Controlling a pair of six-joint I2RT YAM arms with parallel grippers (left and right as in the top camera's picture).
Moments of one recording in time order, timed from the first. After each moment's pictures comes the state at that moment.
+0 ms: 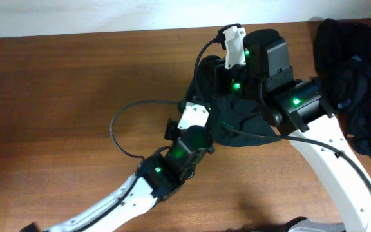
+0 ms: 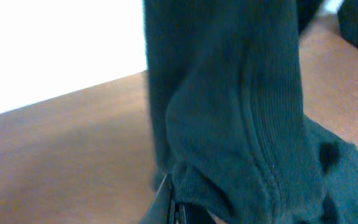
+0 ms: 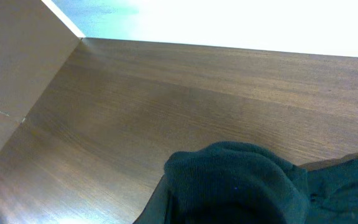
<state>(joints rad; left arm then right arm) -0.91 1.36 0.89 0.03 -0.68 -0.12 0.42 1.46 1.56 -0.68 -0.24 0.26</state>
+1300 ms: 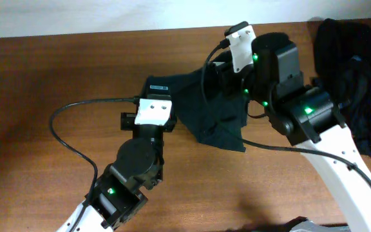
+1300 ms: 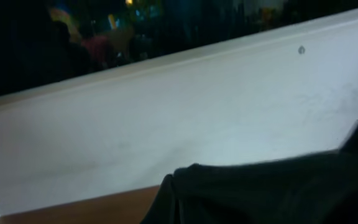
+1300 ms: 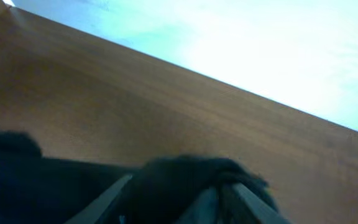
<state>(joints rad) -0.83 1.05 0.89 0.25 -0.80 0.27 0.42 1.39 1.56 -0.73 -0.01 -0.04</state>
